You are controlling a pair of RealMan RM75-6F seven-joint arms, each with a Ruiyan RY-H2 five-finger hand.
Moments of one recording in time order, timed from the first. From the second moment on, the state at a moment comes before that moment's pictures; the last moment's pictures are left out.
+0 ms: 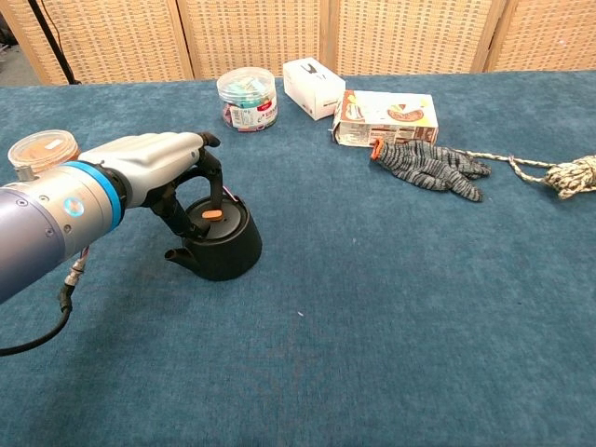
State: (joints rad) left arm -0.74 -1.77 -0.22 -1.77 0.69 1.33 0.91; right arm 0.03 -1.02 0.10 -1.63 -1.47 1.53 0.06
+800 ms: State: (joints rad) left arm -0.76 -1.75 -0.22 -1.83 0.74 1.37 0.90; right arm 0.03 -1.02 0.09 -1.64 -1.48 1.53 0.06
